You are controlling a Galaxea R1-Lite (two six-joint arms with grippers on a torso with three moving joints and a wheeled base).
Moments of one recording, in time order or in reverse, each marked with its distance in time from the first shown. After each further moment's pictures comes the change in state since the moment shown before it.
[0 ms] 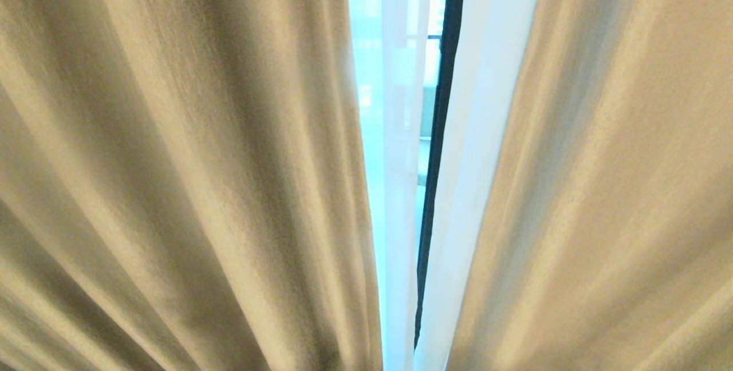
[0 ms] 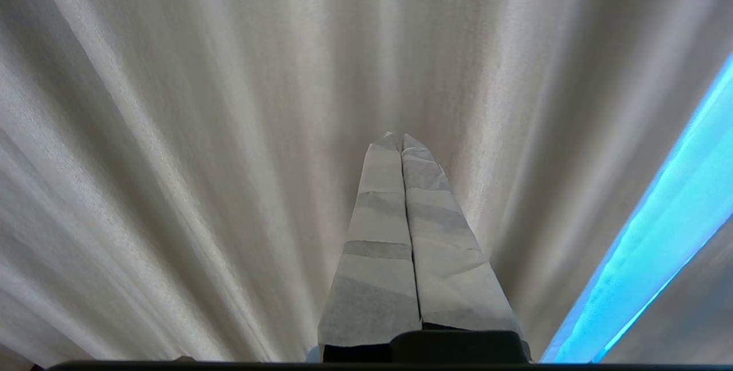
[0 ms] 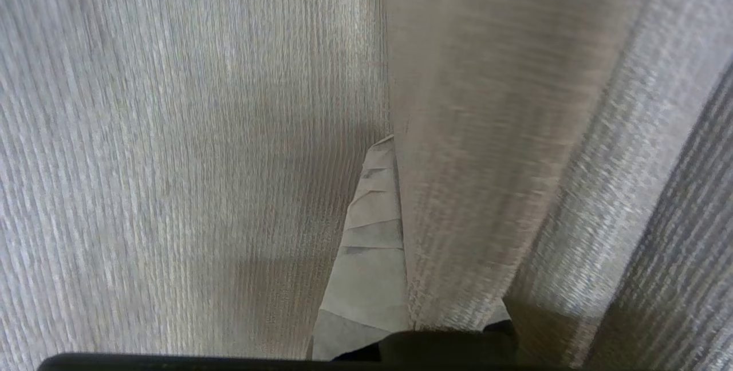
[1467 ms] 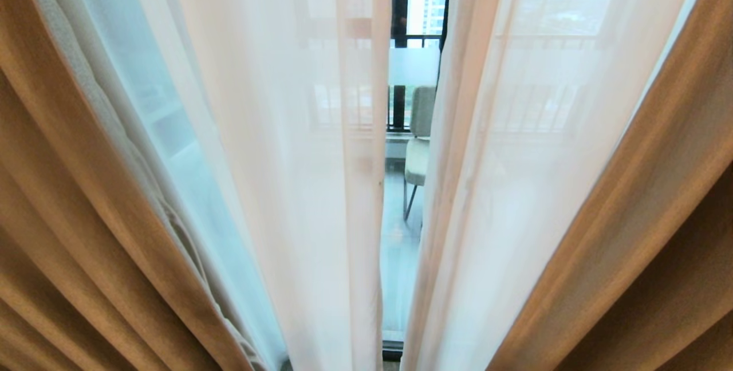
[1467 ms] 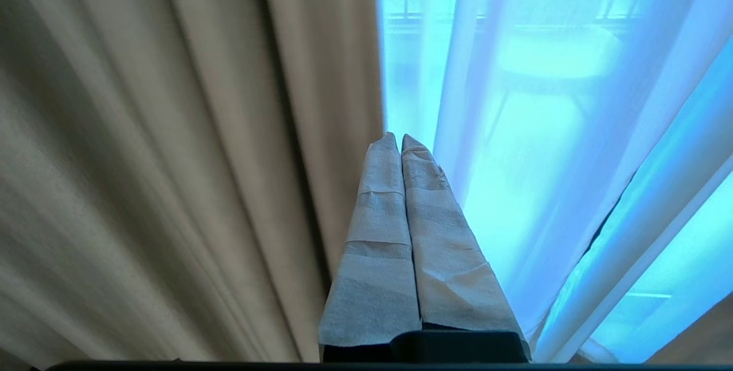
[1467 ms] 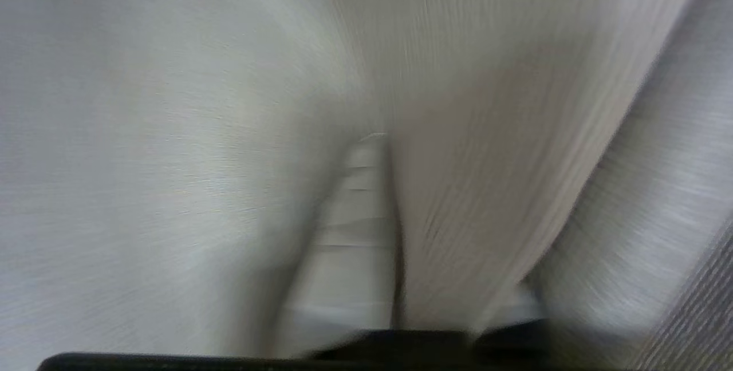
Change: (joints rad) left arm 0.000 0.000 0.000 0.000 0.000 0.000; right arm 0.094 -0.184 0.184 -0.025 0.083 0.018
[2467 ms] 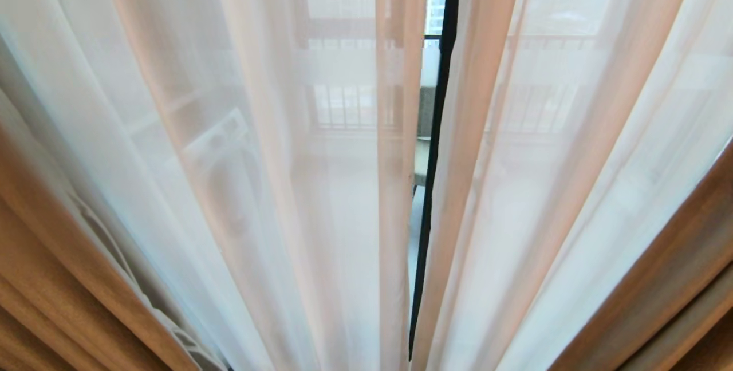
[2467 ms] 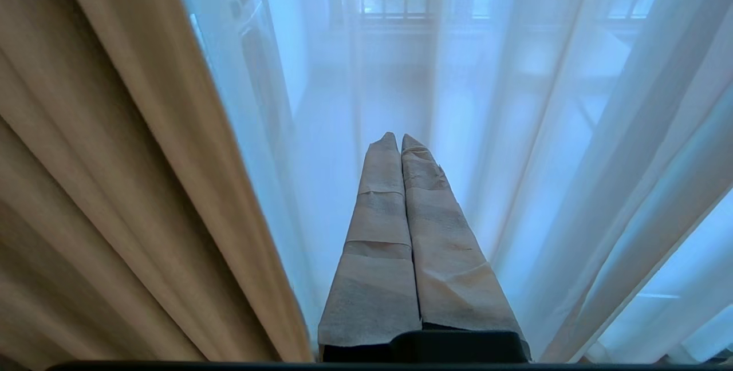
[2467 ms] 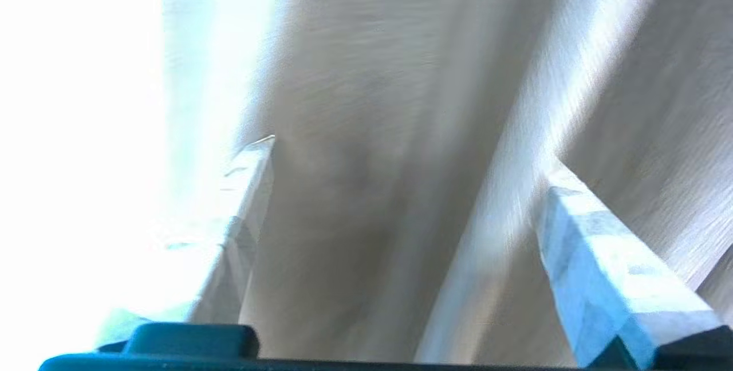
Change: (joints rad) left arm 0.000 0.000 0.000 0.000 0.000 0.000; right arm -0.056 -0.277 0.351 -0.029 -0.003 -0.004
